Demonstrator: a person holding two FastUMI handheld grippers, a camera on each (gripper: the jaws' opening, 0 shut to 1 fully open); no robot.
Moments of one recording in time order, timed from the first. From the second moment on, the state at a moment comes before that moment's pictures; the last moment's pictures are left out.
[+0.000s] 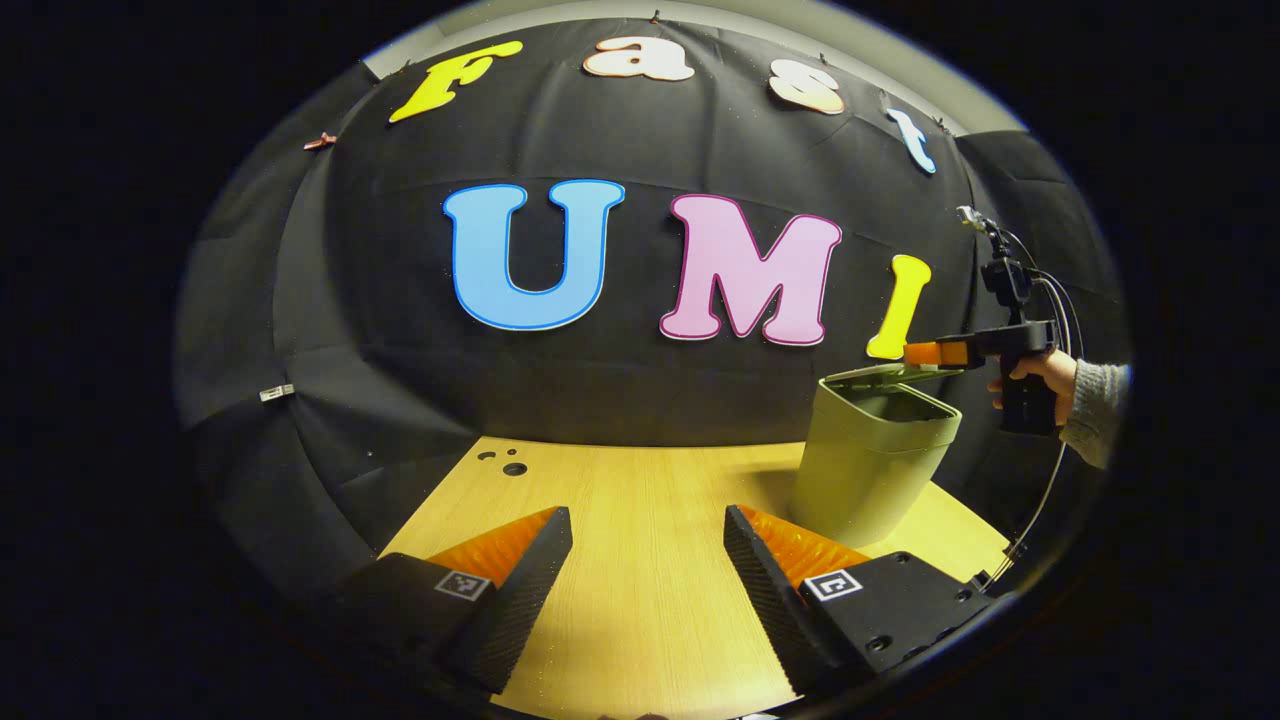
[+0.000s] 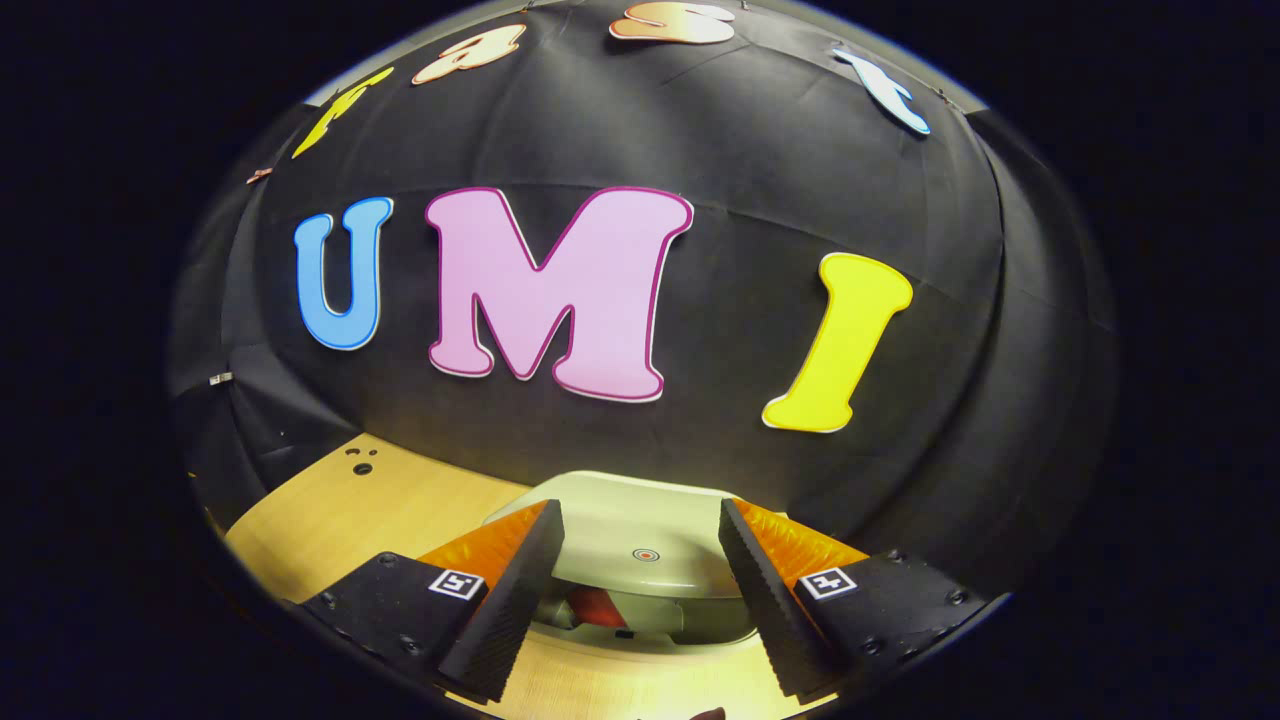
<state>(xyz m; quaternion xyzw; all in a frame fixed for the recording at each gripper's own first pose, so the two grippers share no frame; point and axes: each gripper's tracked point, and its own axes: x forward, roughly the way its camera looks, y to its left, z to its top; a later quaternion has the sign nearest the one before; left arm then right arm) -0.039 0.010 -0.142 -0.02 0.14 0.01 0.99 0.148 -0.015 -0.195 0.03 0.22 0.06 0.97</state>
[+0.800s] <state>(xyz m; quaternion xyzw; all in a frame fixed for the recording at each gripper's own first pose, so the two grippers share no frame) -0.052 0.013 -0.149 -0.03 0.15 0.02 0.99 0.117 -0.002 -0.246 0.06 0.29 0.07 0.95</state>
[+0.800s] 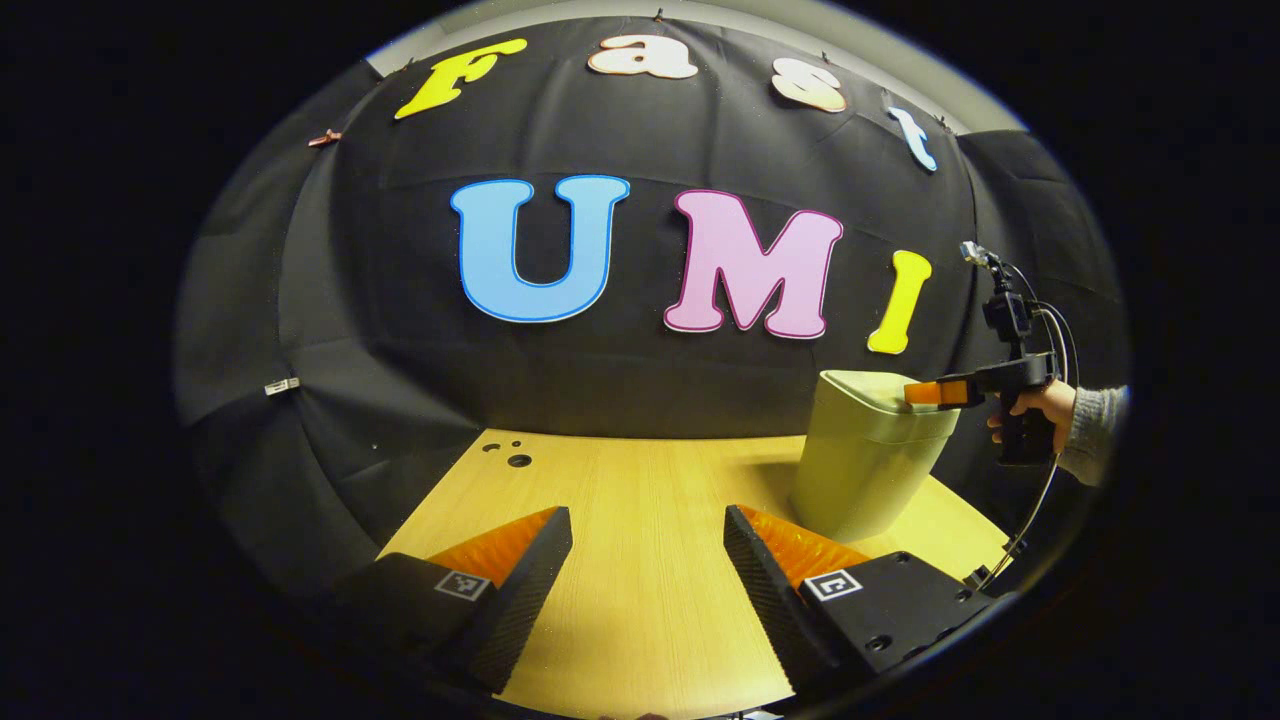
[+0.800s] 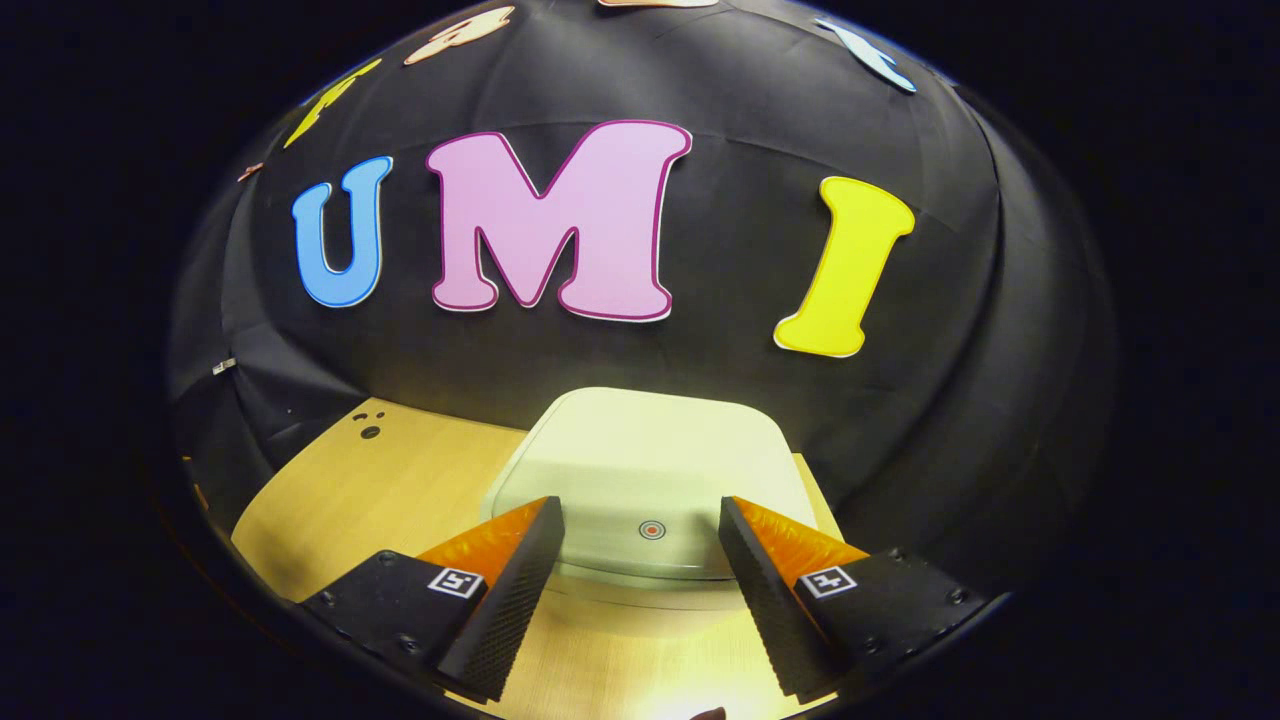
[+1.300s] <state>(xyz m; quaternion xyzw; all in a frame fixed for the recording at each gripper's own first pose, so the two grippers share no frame) -0.052 0.007 -0.144 -0.03 0.14 0.02 0.99 0.115 -0.004 -0.250 0.08 0.29 0.08 0.95</state>
